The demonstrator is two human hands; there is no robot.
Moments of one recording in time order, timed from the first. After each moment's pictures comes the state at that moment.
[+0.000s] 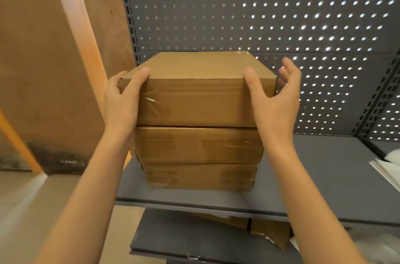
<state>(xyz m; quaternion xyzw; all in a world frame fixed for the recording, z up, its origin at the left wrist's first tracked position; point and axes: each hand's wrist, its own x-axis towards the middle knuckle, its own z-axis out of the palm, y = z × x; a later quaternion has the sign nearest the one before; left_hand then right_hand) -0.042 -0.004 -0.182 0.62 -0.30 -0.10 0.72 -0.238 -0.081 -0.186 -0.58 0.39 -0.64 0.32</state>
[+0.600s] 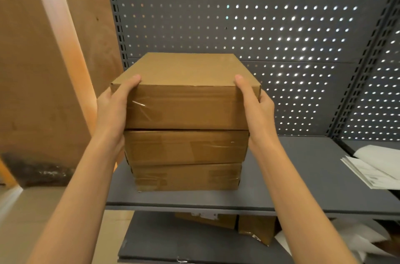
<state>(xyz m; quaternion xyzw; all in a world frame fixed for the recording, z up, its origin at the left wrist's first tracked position) -0.052 0.004 -0.177 0.53 -0.30 -0.20 0.76 -0.247 -0.080 -0.184 -0.52 0.38 -0.56 0.52</state>
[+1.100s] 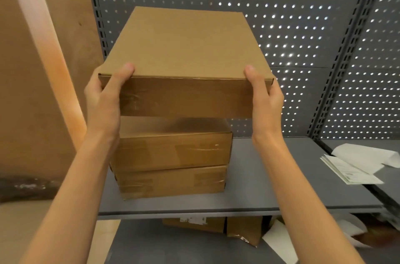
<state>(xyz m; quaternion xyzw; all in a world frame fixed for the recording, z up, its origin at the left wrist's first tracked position) -0.071 0.002 -0.162 0.44 -0.41 -0.13 0.79 -0.276 -0.080 -0.168 -0.54 0.28 -0.67 0.43</state>
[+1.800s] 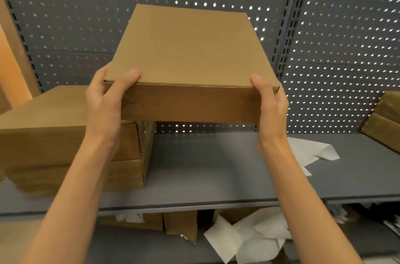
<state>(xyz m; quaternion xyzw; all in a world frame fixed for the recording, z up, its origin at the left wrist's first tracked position) -0.238 -0.061 -0.186 0.43 -0.43 -0.16 0.78 -0.451 -0.131 -0.189 -0.51 0.29 -0.69 0.42</state>
